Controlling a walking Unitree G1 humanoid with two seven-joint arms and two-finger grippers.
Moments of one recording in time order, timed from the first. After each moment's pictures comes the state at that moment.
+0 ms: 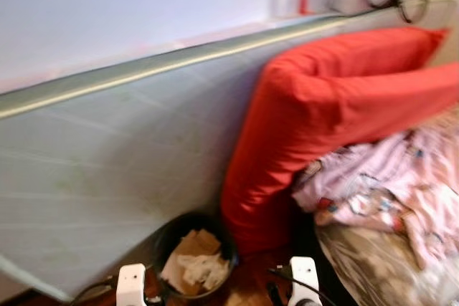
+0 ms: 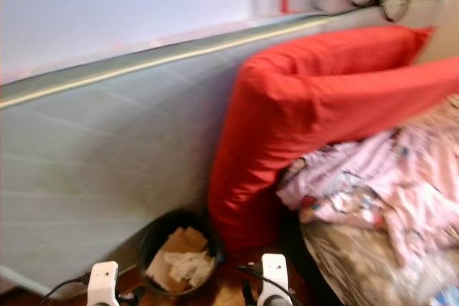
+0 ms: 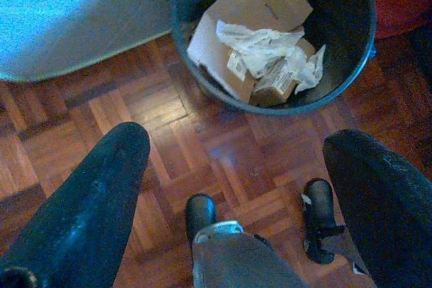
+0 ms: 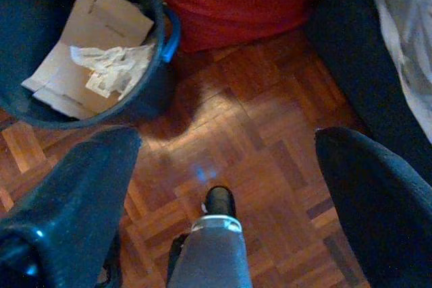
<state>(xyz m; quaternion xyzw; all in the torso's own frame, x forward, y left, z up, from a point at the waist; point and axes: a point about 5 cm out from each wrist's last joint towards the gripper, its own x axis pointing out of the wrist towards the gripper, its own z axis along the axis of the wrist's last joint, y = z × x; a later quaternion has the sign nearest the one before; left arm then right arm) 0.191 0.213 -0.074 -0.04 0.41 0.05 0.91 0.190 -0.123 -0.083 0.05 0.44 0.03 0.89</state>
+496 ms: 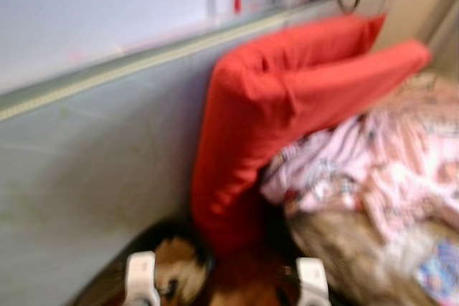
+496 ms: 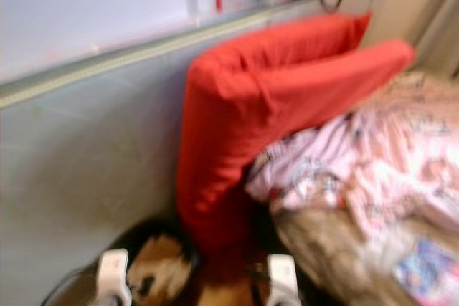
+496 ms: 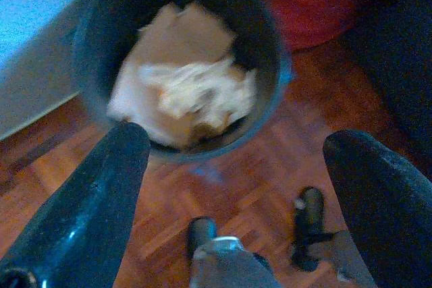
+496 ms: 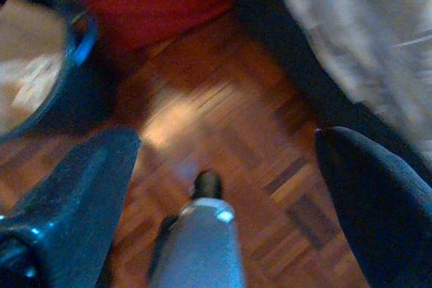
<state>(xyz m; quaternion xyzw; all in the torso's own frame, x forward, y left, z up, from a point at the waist) 0.205 0.198 -0.069 -0.05 0.39 0.04 0.92 0.188 -0.135 -0.084 0.04 0.45 0.02 0.89</state>
